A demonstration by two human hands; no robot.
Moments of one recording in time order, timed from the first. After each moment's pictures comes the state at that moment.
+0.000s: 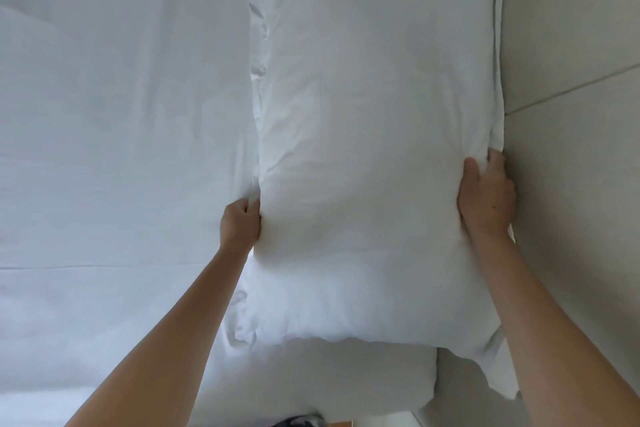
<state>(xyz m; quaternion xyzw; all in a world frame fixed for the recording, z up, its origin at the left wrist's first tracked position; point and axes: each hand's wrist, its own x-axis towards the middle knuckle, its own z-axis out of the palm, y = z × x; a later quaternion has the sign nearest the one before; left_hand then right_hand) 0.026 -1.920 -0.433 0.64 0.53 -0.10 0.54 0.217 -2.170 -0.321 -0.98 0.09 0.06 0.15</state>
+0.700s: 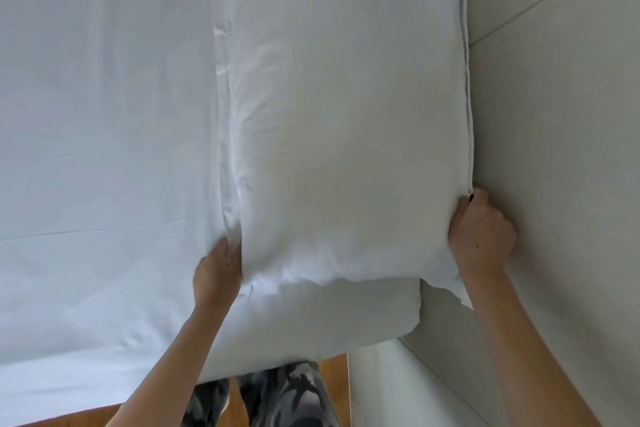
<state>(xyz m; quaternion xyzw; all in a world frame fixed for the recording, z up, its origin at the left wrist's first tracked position) -0.111 -1.975 -0.427 0.76 0.45 -0.19 0.42 0.086 -2.247 -0.305 -0.99 0.06 0.05 -0.09</state>
